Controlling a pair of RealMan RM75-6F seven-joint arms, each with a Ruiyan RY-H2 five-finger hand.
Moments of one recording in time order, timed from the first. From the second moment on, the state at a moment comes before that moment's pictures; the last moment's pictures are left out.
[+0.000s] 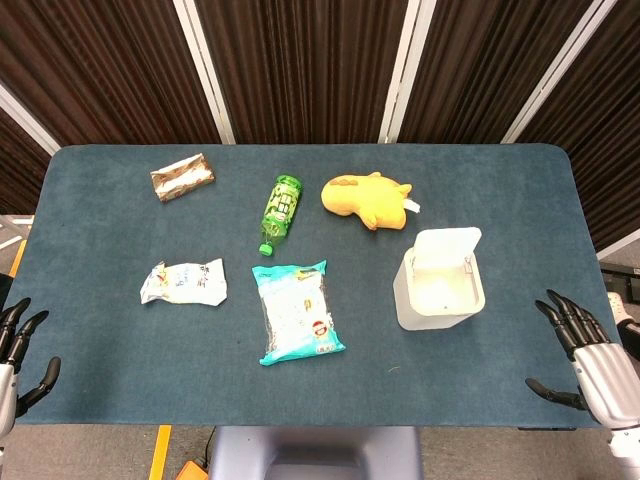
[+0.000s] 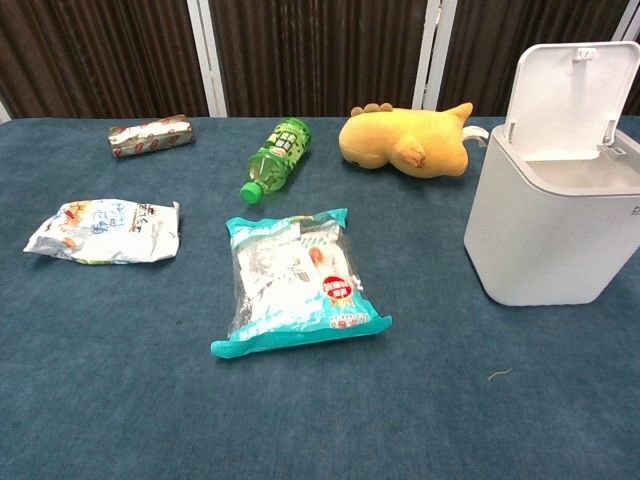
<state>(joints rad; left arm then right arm) 0.02 -1.15 -0.06 -1.62 1.69 1.76 0.13 0.03 -0.91 -0.05 -1.78 -1.71 1.55 0.16</state>
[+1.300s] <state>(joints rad) 0.03 -1.12 -0.04 -1.64 1.71 1.76 0.08 0.41 -0.94 0.21 -2.19 -0.97 1.23 -0.51</state>
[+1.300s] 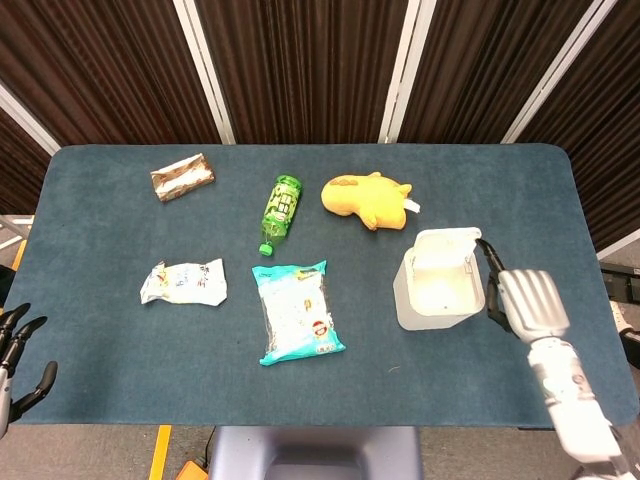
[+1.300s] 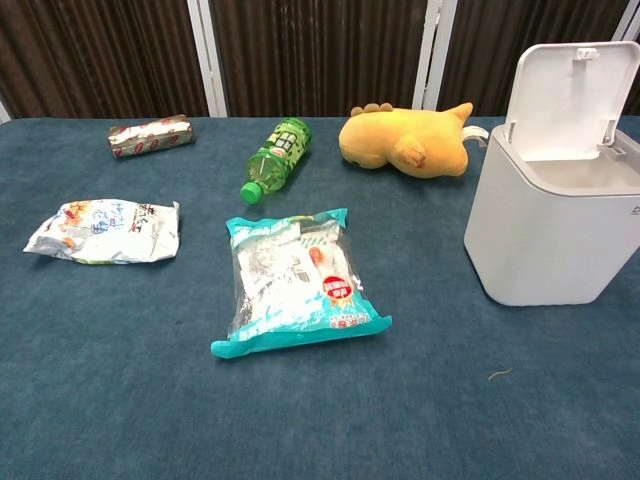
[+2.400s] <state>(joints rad) 0.03 -1.11 -0.03 -1.64 1.73 1.76 0.08 0.72 -1.16 0.28 -2.11 -0.57 1.33 -0.75</state>
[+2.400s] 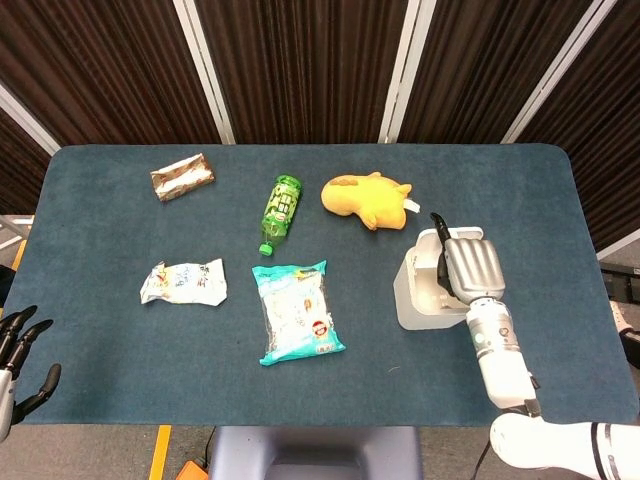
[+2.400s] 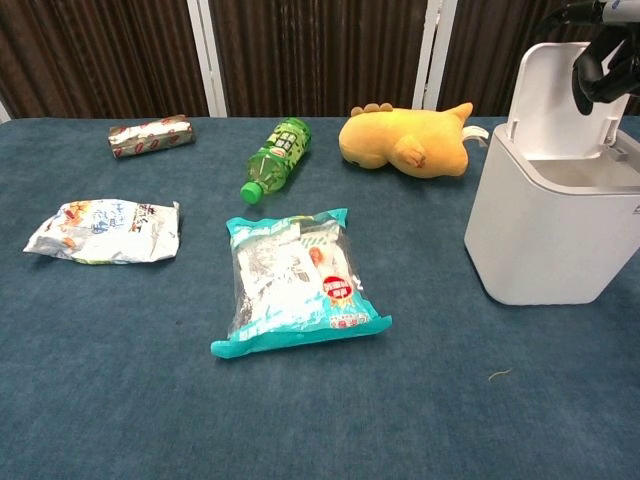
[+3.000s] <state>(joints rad) 0.03 -1.11 -0.03 -1.64 1.74 1.77 0.07 0.67 -1.11 0.17 -2.22 -0.73 1.37 -0.74</state>
